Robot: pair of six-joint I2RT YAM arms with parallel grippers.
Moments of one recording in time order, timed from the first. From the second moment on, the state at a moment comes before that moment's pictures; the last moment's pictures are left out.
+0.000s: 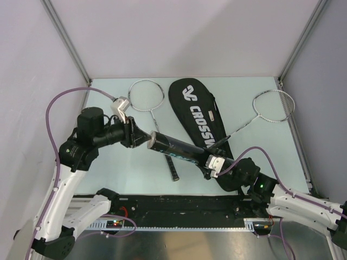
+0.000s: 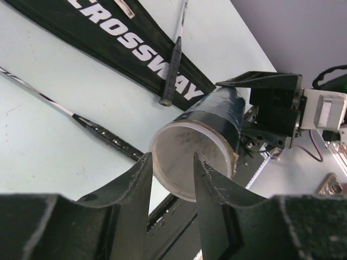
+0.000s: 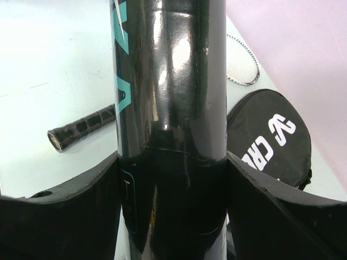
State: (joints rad) left arm -0.34 0.84 1.16 -0.78 0.54 -0.27; right arm 1.01 0.60 0.26 0.27 -0.03 -0.50
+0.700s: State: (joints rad) left arm -0.42 0.87 1.14 -0.77 0.48 -0.31; right arm 1.01 0.71 0.31 0.28 -0.03 -0.48
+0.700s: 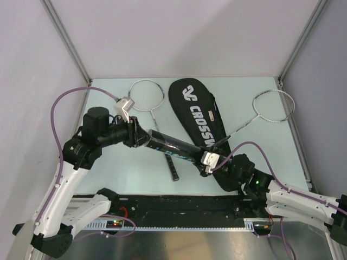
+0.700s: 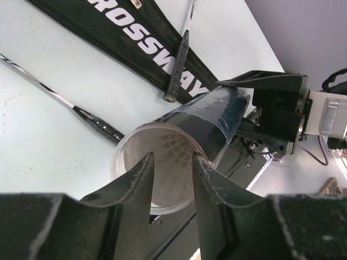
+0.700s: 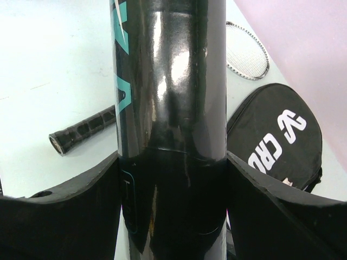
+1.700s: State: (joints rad) left arm -0.42 0.86 1.33 -0.87 0.30 -0.33; right arm 1.00 0.59 0.32 0.29 -0.07 -0.46
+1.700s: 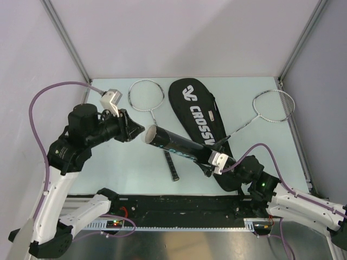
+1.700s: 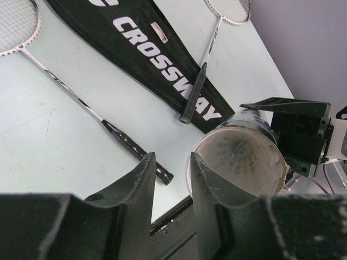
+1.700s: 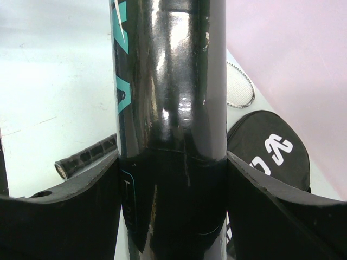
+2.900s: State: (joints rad) left arm -0.39 0.90 1.19 -0.77 0.39 -0.36; right arm 0.96 0.70 0.32 0.31 -0.06 -0.41
